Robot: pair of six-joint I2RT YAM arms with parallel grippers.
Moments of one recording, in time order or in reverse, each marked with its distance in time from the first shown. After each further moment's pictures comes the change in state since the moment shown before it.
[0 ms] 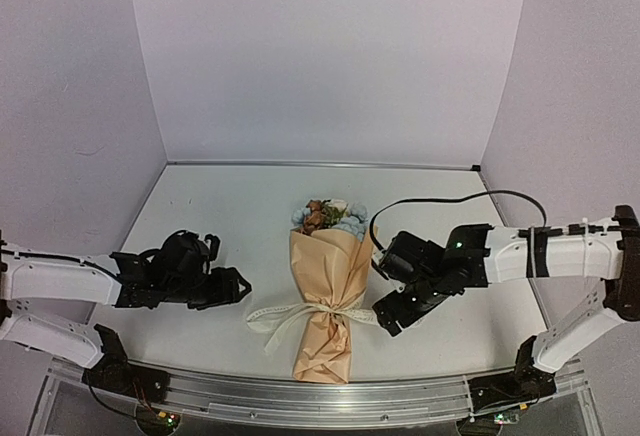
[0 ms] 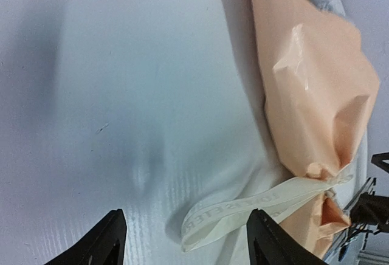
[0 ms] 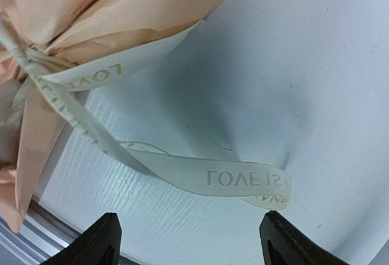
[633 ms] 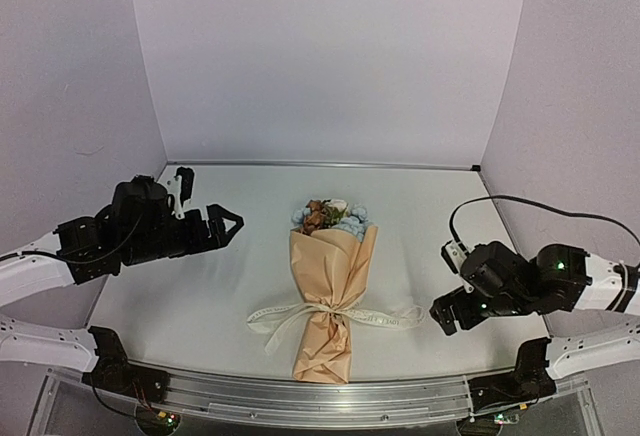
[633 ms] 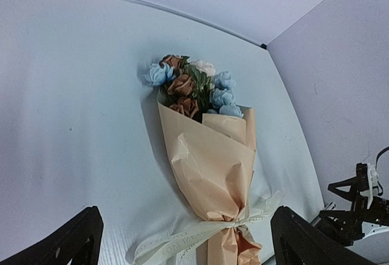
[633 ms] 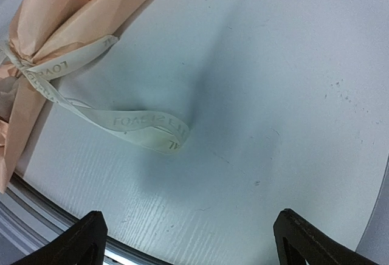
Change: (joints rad) left arm 0.000 -0.258 0.290 -0.233 -0.120 0.141; right arm 0.000 -0.574 -0.244 -0.132 0.171 0.086
